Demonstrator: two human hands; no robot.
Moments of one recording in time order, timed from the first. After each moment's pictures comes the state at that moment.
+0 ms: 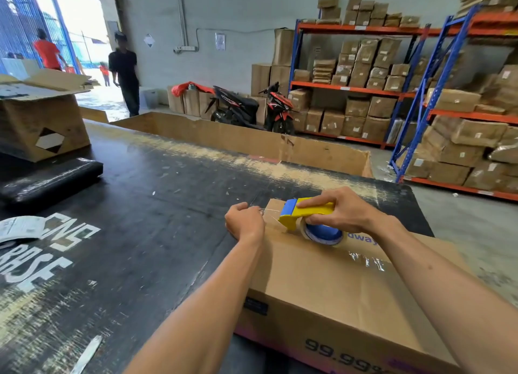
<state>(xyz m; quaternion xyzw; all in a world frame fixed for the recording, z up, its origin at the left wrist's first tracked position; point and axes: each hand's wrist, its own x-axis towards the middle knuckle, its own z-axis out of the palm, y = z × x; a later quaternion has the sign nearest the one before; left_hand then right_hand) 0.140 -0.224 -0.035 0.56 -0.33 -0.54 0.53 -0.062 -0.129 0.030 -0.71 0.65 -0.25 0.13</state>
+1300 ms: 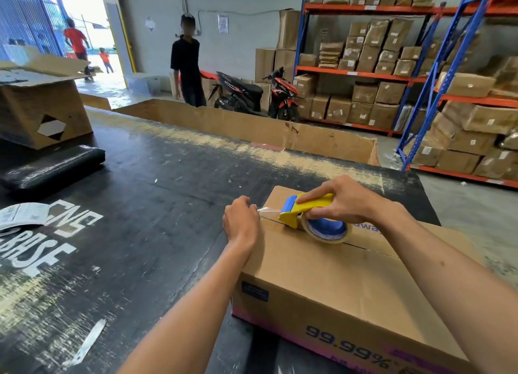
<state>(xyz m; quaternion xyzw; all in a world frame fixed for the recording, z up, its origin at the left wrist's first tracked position) 0.162 -0.205 -0.047 0.60 -0.65 -0.27 0.39 -0.049 -0.124 0.041 -0.73 0.65 -0.18 0.13</state>
